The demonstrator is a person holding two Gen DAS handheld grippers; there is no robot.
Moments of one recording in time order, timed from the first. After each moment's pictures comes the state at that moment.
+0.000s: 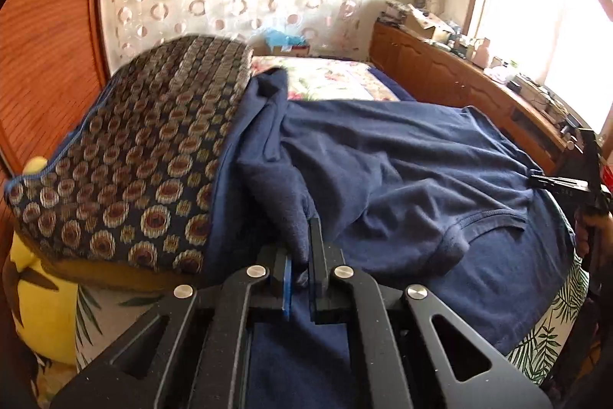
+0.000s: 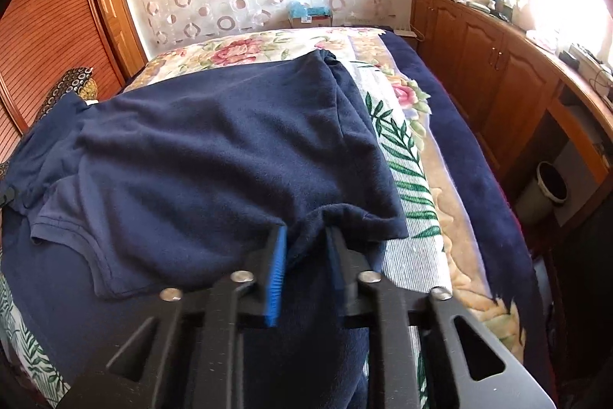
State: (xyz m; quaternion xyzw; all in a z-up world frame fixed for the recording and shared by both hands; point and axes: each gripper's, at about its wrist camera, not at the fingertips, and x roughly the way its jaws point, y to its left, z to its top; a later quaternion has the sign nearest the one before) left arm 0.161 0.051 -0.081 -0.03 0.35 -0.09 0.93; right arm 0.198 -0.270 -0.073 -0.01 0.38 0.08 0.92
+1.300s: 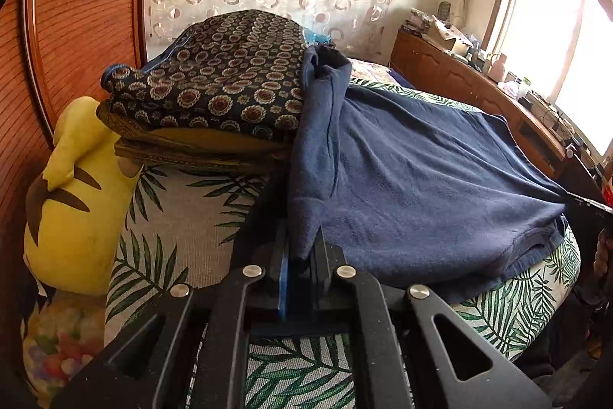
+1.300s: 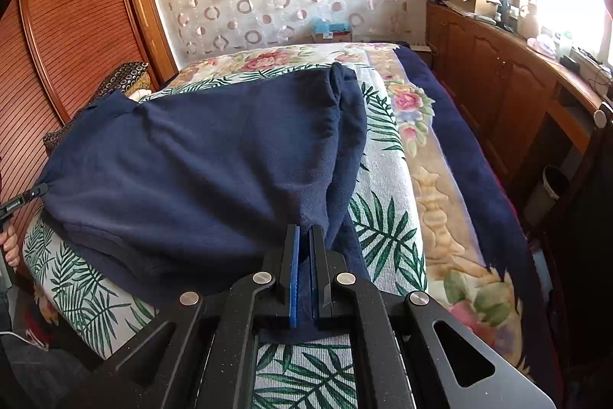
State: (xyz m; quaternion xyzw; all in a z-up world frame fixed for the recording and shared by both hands) left arm 0.078 0.093 -0.104 -0.08 0.36 -0.05 0.93; right arm 0.076 -0.303 -0.079 0.00 0.35 0.12 0.93
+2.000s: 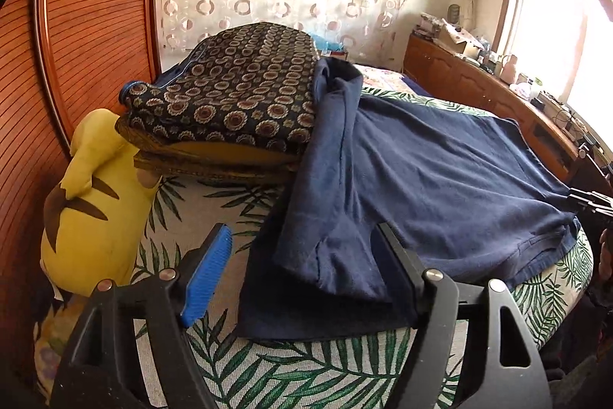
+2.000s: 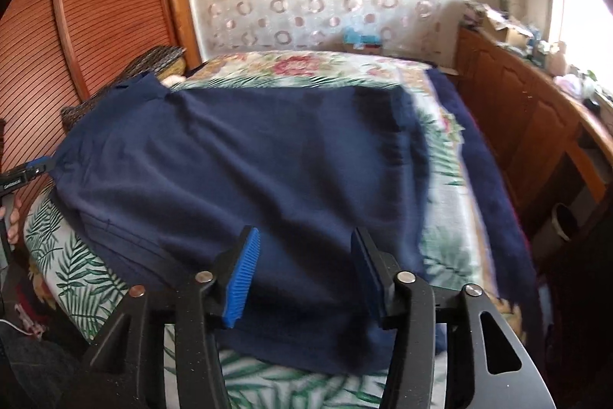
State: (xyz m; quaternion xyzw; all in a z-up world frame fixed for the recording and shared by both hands) left arm 0.074 0.094 -0.099 -0.06 0.35 -0.01 0.93; right arm 0.082 -0.242 -0.084 -0.06 0.34 0.17 0.92
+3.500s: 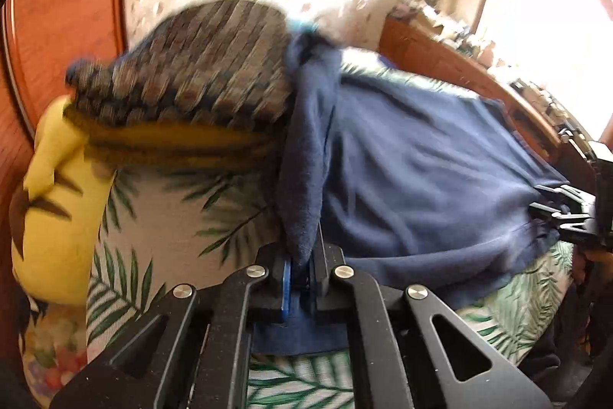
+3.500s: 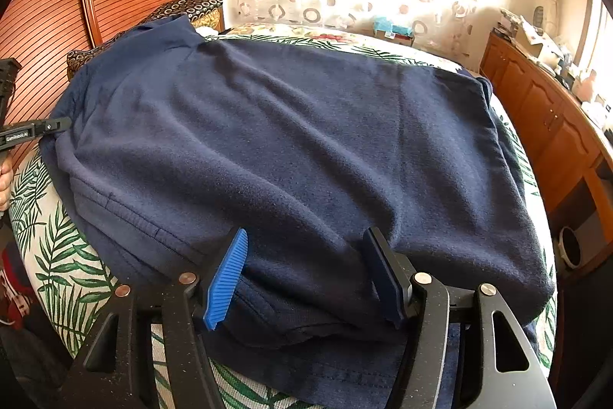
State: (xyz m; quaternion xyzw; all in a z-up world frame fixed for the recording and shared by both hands) left arm 0.089 0.085 -0.110 -0.07 0.37 -0.08 0.92; right arm 0.098 -0.175 -0.121 -0.12 0.36 0.19 0.91
